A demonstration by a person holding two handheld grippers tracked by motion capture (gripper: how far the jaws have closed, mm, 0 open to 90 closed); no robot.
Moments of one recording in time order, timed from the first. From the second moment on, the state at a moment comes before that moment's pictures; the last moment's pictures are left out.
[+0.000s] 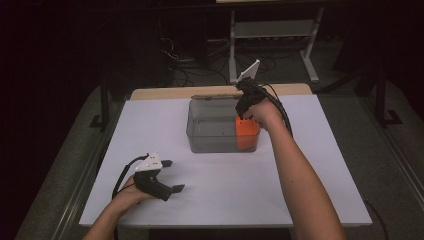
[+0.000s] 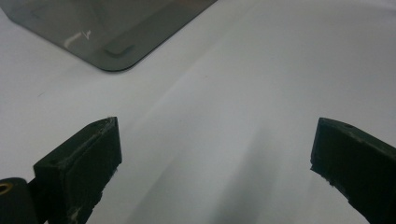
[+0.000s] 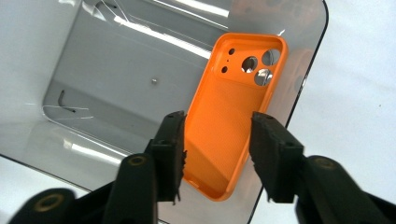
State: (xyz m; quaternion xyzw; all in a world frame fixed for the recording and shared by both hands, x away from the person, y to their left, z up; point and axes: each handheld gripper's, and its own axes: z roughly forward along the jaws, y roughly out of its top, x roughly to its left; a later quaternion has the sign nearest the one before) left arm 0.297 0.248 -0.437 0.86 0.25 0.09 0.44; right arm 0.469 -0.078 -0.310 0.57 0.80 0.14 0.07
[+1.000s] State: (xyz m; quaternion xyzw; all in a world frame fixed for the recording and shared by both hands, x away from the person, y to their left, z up) left arm 0.297 0.249 -0.438 0.86 0.25 0.09 0.44; right arm 0.440 -0.106 -0.323 0.46 0.84 0.27 0.13
